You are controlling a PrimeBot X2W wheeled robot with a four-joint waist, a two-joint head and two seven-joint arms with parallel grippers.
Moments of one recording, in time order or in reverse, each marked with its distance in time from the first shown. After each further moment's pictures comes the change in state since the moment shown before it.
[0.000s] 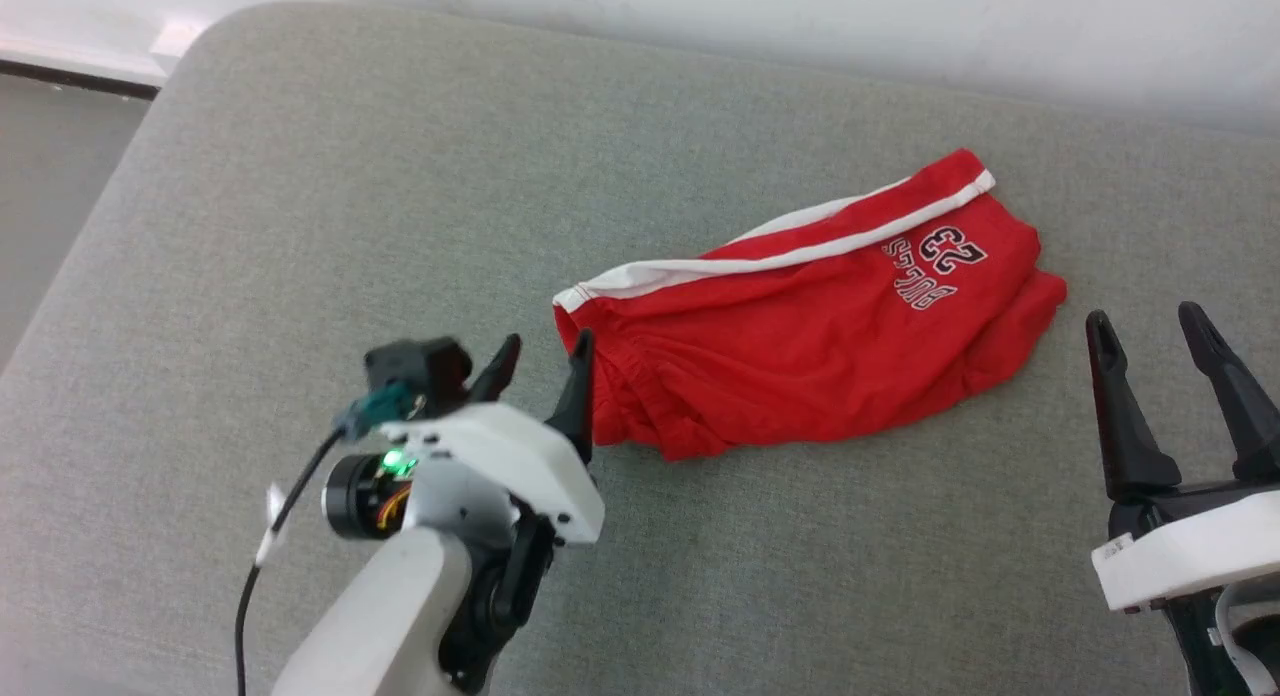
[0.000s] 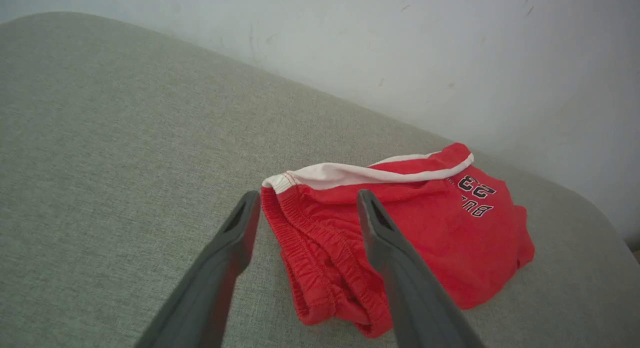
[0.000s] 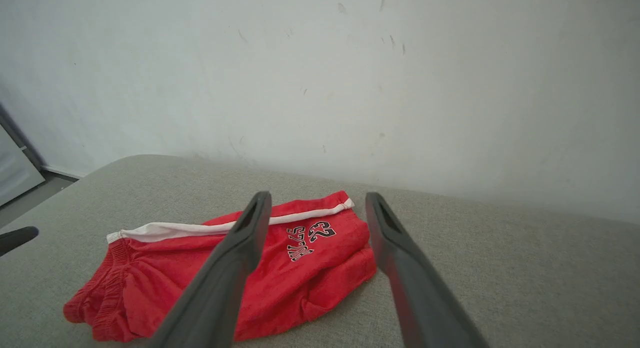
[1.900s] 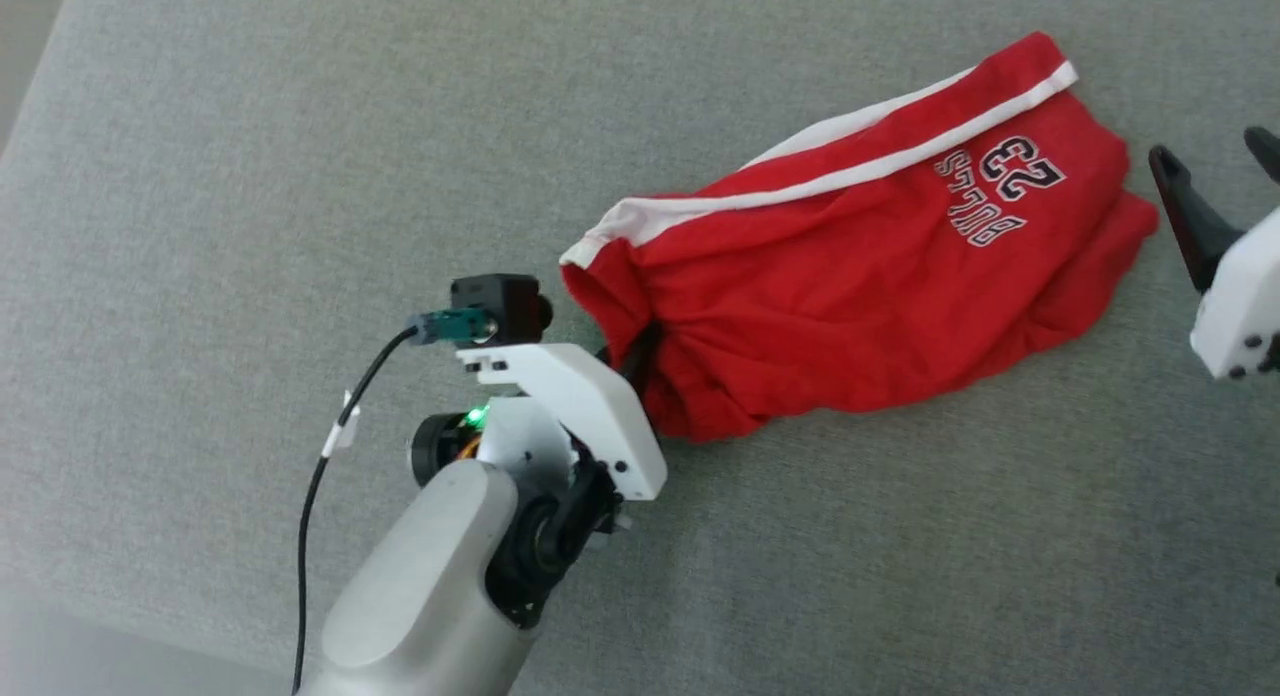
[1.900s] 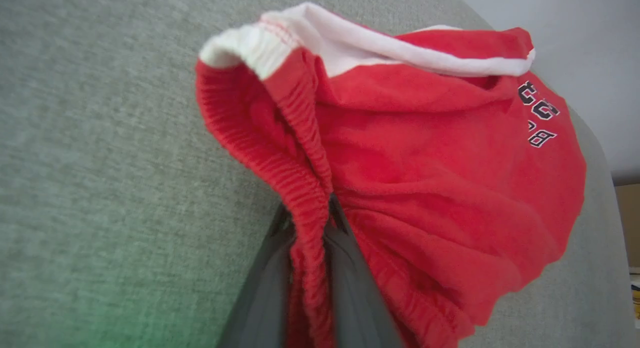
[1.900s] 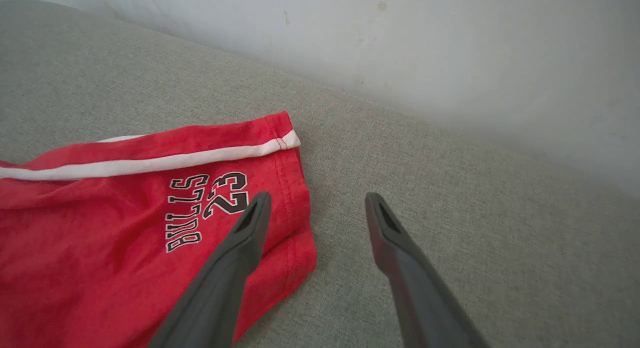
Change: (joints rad) left arm -0.153 -0.092 -0.026 0.165 -0.159 -0.061 0.223; right arm -0.455 -0.256 0.027 0.260 0.066 0.000 0.456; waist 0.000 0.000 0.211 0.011
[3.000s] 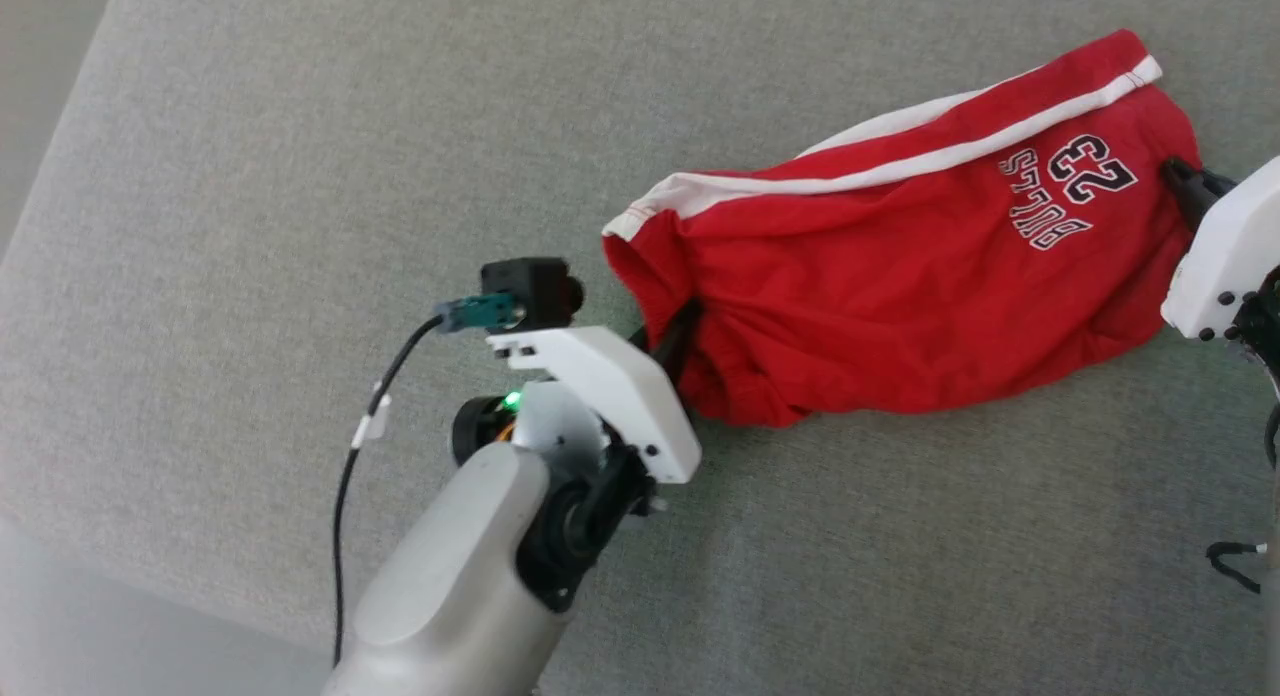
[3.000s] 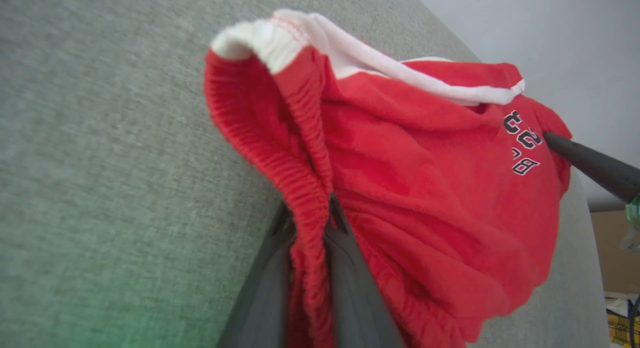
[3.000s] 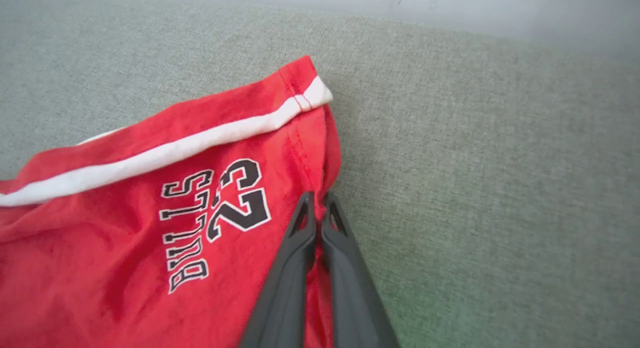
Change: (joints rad) left arm -0.051 -0.072 -0.010 0.059 -0.038 -0.038 -0.069; right arm -0.116 0.137 -0.109 0.211 -0.035 0.000 0.109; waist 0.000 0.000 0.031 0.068
